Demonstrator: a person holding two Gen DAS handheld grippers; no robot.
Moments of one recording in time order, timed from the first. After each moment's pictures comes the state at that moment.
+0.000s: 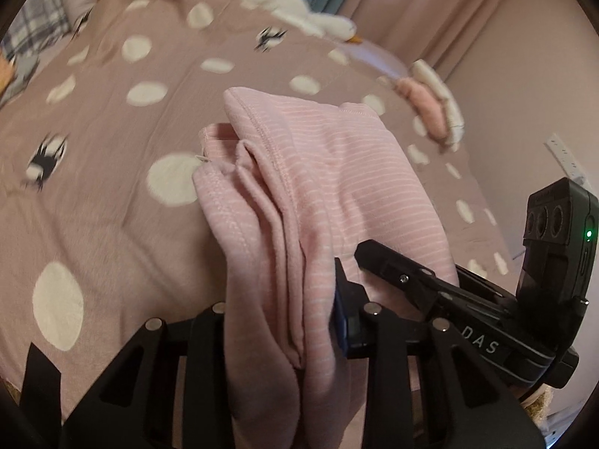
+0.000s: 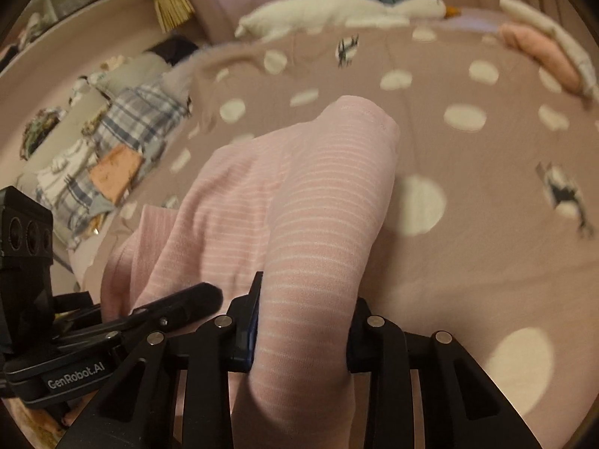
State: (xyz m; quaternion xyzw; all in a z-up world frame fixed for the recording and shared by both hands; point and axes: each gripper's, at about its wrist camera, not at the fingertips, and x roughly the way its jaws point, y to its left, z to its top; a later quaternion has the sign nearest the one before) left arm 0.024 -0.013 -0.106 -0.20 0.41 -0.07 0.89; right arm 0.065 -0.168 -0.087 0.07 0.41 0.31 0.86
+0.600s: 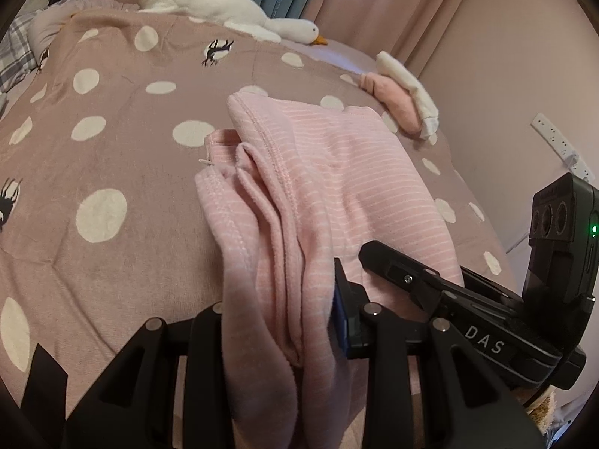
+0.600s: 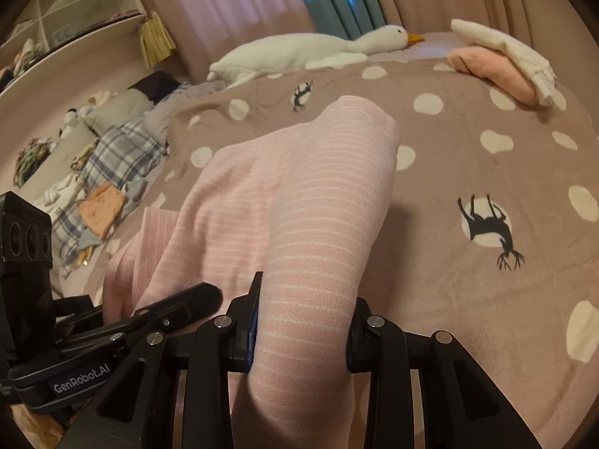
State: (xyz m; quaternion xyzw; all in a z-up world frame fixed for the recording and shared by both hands) left arm 0.063 -0.080 -0.104 -0.16 0.40 -0.09 0.90; right arm 0.088 -0.229 -0.090 0.09 0.39 0.27 0.87
